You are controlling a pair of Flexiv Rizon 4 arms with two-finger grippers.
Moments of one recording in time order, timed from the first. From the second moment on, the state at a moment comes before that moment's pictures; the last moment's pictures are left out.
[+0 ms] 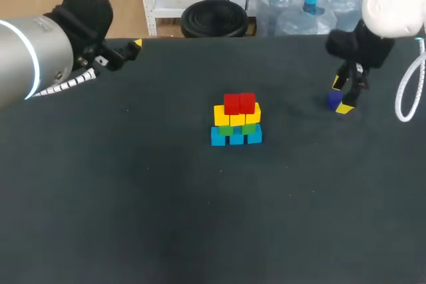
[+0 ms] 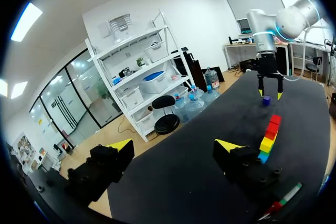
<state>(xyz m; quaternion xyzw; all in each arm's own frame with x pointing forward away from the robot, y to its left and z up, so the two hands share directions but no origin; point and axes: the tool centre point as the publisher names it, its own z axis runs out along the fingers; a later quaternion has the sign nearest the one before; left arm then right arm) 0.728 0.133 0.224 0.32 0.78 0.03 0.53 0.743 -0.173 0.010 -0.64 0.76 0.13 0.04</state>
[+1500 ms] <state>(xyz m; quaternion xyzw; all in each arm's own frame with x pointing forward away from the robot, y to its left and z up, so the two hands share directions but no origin) 0.728 0.133 0.224 0.32 0.78 0.03 0.53 0.766 -0.146 0.039 -0.65 0.75 0.08 0.13</state>
